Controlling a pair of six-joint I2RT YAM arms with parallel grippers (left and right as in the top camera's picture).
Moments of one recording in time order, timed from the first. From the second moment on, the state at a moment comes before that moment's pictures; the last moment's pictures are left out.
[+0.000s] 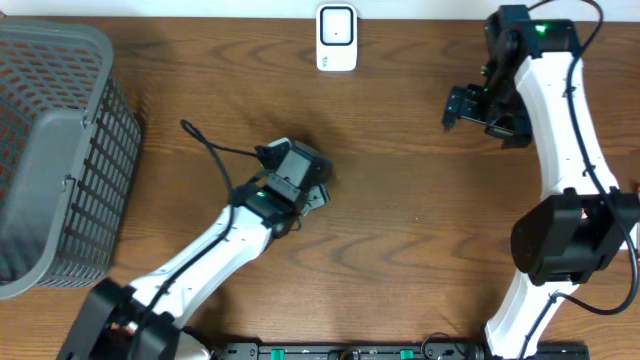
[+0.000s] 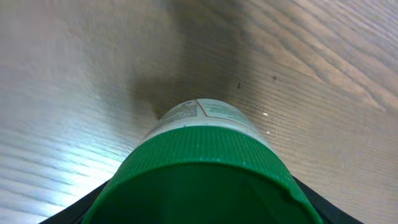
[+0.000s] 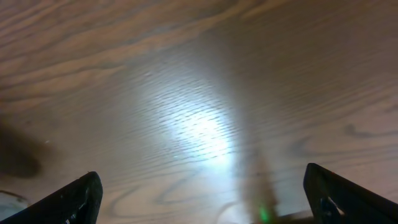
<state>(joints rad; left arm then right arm) -0.62 1.52 0.89 -0.44 -0.14 -0.98 0.03 2.03 2.01 -1.56 -0.01 0.40</state>
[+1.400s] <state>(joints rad) -0.77 1.77 1.05 -0.31 -0.03 -0.98 0.01 2.03 2.01 -1.57 -0.01 0.40</state>
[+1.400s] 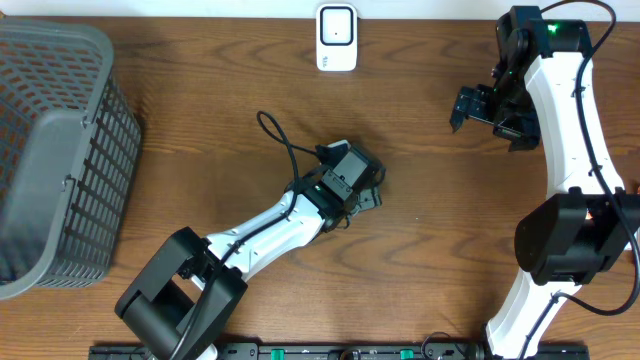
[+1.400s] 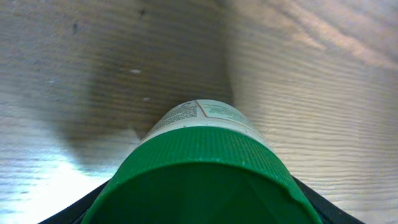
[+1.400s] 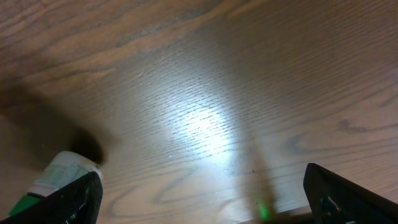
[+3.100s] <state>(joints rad) -0.77 1.35 1.08 -0.59 -0.14 -1.24 0.02 2.03 2.01 -1.57 -0.01 0.40</state>
